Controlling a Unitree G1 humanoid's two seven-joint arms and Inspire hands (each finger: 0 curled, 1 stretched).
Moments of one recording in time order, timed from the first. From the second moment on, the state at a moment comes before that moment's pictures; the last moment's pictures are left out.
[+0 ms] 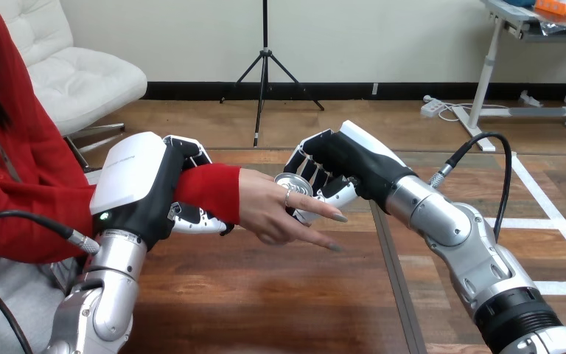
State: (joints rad) left arm -0.17 0.35 -0.13 0.11 0.68 -0.08 0.14; right arm -0.65 -0.25 0.21 0.69 -0.32 -0.18 0.31
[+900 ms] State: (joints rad) left arm -0.17 0.34 -0.13 0.11 0.68 -0.08 0.14; right arm -0.65 -0.27 0.20 0.65 -0.31 -0.16 0.33
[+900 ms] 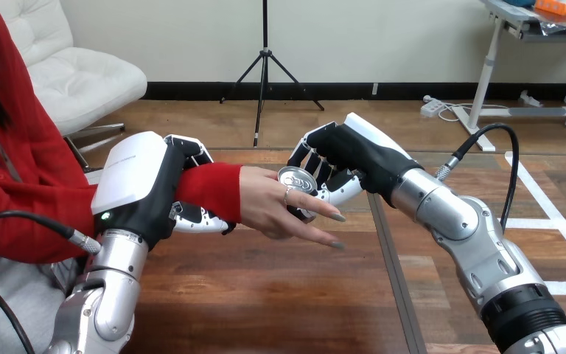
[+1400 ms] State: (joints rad) left arm -0.17 0.34 -0.13 0.11 0.68 -0.08 0.14; right arm -0.65 -0.28 0.20 0.64 -0.31 -0.16 0.36
